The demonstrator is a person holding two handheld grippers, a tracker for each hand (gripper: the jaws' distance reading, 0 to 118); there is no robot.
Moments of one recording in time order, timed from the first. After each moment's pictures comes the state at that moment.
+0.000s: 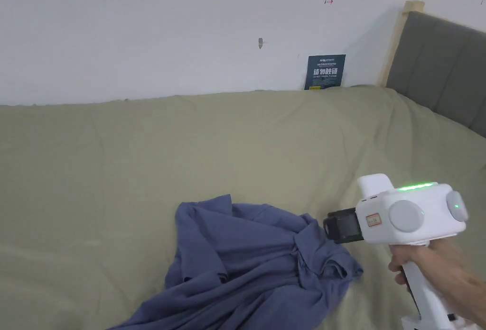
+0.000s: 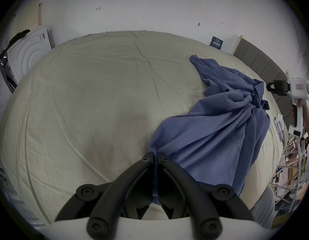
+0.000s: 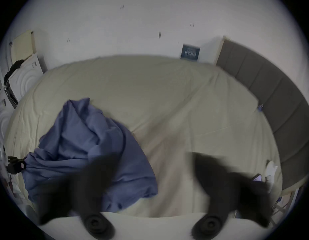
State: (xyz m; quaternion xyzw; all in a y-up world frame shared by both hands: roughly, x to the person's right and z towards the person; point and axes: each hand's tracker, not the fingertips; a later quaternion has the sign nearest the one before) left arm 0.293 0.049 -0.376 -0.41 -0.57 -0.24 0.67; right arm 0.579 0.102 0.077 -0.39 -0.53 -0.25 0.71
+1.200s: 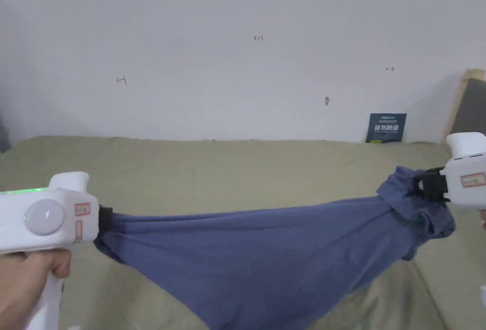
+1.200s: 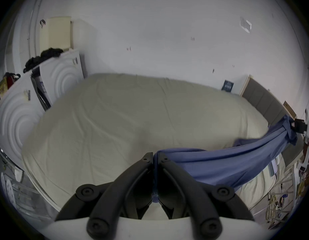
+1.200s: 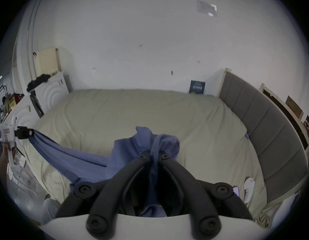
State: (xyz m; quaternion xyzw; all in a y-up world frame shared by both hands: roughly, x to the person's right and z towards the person) left arm 0.234 0.277 -0.434 -0.29 -0.53 -0.14 0.78; right arm 0.413 0.331 0.110 -0.25 -0.52 -0.14 0.80
